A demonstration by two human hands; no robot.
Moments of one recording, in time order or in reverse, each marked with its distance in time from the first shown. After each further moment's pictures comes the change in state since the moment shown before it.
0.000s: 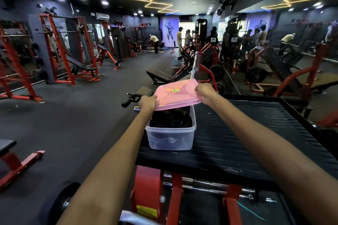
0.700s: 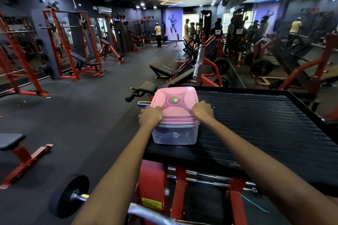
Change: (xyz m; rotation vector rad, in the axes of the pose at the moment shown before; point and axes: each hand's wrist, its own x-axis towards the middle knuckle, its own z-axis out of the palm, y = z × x) left_hand -0.024 -0.049 0.005 0.473 0.006 -0.060; right_hand -0.021 0.076 0.020 -0.621 0.062 0.011
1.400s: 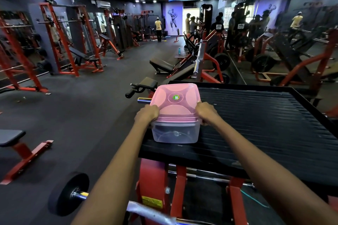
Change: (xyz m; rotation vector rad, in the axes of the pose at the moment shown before) left_hand 0.001 -0.005 -0.017 0.009 -0.173 -0.006; right_hand -0.005 0.005 -0.005 -0.045 -0.169 -0.022
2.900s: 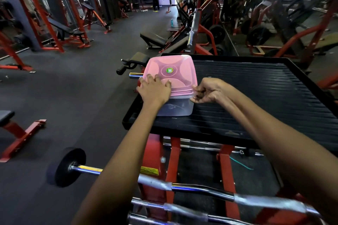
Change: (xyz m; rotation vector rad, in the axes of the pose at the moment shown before) left_hand -0.020 0.010 0.045 0.391 0.257 0.313; right_hand -0.013 0.022 -0.019 0.908 -0.441 0.396
